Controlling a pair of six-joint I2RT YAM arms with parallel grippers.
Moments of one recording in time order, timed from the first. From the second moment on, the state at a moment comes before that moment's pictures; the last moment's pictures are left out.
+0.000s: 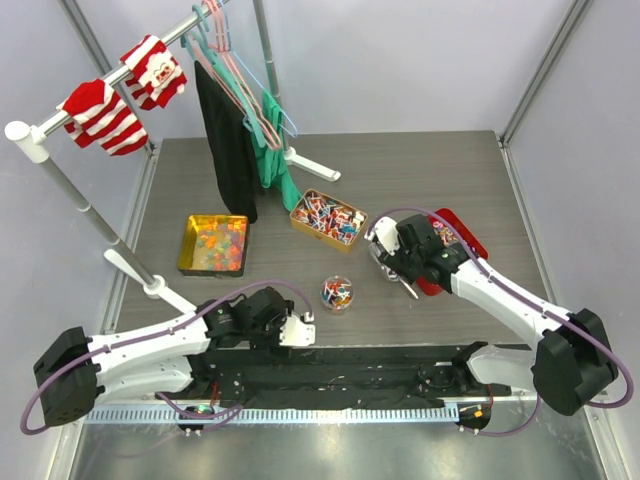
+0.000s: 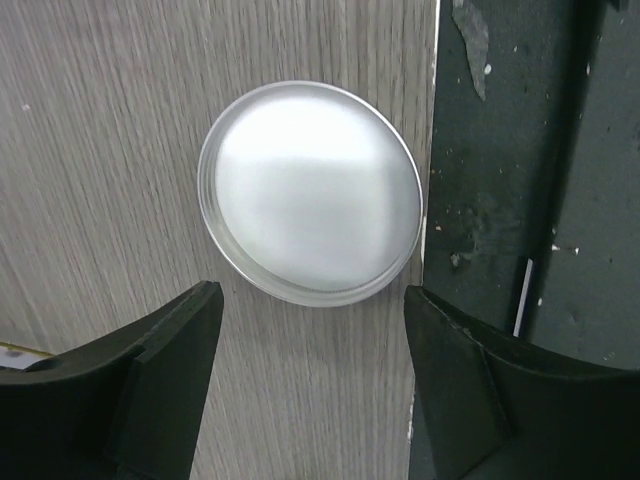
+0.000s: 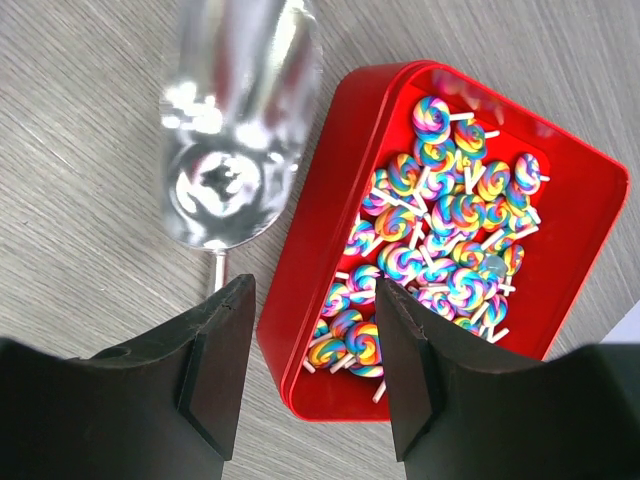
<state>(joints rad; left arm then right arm) -1.03 0.98 0.46 -0.53 0.02 0.63 0.54 1.19 0.77 -0.49 0.17 -0.47</state>
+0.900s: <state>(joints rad) -1.17 1.07 0.45 -0.50 0.03 0.61 0.54 1.22 0.76 -0.48 0.17 -0.47</state>
